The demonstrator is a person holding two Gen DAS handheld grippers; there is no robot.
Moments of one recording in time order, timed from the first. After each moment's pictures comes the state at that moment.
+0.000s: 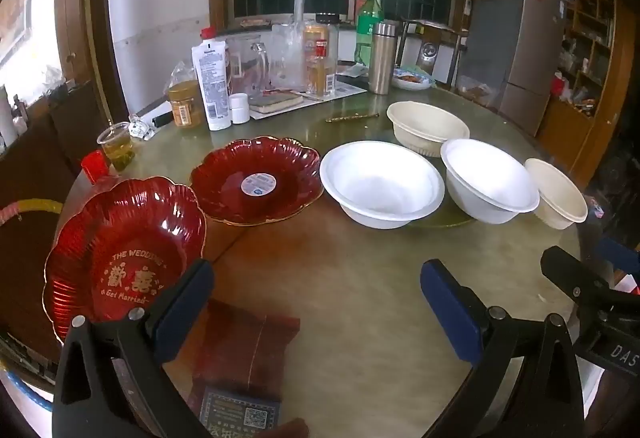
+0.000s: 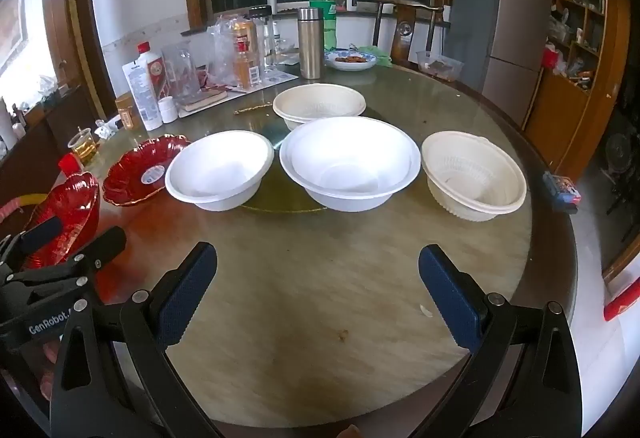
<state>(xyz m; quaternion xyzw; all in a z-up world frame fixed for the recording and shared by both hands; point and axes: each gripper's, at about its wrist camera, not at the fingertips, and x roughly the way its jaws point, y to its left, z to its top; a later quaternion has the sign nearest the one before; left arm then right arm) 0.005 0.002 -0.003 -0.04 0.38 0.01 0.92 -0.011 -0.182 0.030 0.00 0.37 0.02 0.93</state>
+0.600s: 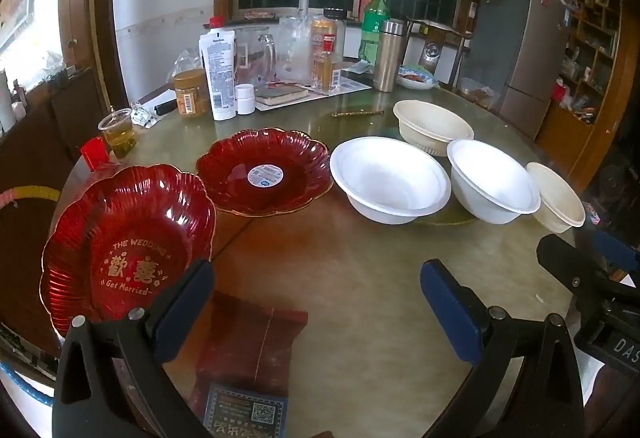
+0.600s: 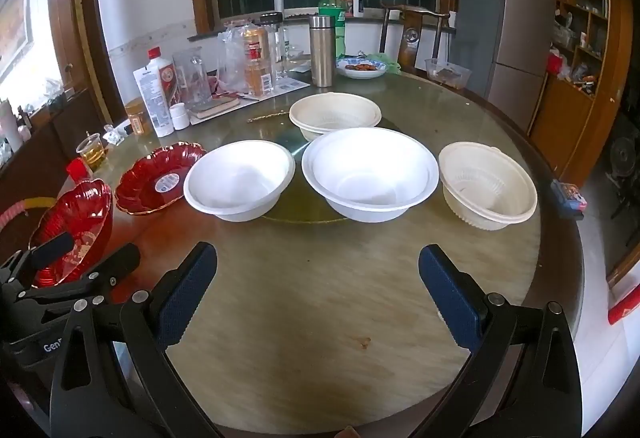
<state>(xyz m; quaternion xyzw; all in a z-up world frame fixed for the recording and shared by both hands) -0.002 0.011 -0.002 -0.04 0.36 0.01 0.93 -0.012 -0.158 0.033 0.00 0.36 0.03 0.93</state>
